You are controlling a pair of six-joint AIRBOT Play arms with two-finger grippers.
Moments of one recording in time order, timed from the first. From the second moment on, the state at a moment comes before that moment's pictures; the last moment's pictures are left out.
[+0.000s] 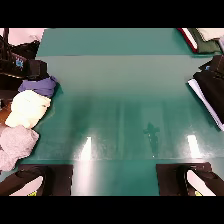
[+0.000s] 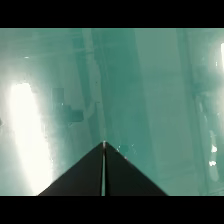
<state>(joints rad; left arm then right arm) -0.18 -1.09 1.58 1.38 -1.47 -1.64 -0.18 -0.91 1.34 -1.13 1.27 1.56</state>
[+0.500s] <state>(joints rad) -0.18 -1.17 1.58 1.59 -1.29 -1.63 -0.18 -0.91 1.34 -1.13 1.27 1.56</state>
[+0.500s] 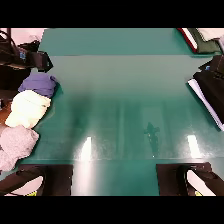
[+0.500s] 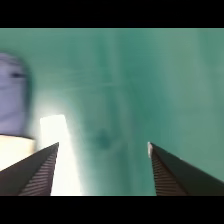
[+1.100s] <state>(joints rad) -0.11 -1.63 1.58 2.00 -1.17 -1.71 -0.18 -0.91 1.33 -1.13 1.33 1.56</state>
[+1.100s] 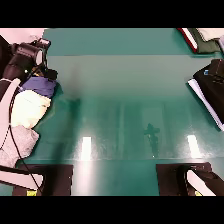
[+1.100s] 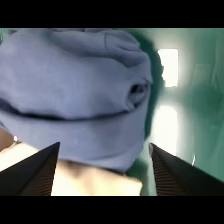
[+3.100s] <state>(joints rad) -0.54 -1.31 1.56 1.08 -1.37 -1.27 -0.18 -0.86 1.65 -1.10 1.39 1.56</state>
